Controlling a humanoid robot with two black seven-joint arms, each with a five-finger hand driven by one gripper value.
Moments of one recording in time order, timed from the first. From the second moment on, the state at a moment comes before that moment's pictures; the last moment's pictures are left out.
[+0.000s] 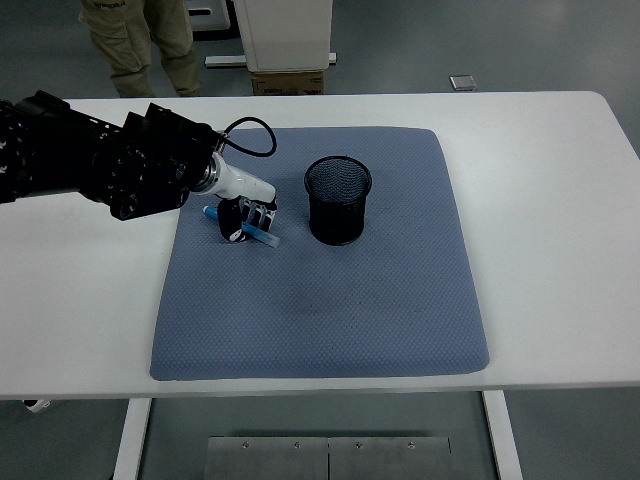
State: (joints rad) left arm -1.68 0.04 1.05 -0.91 0.55 -0.13 -0.21; right arm 0.01 0.00 0.28 0.21 -0.03 0.06 0.33
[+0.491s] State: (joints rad) left arm -1.69 0.04 1.05 -0.90 0.55 -0.13 -0.21; right arm 0.01 0.00 0.28 0.21 -0.03 0.06 0.33
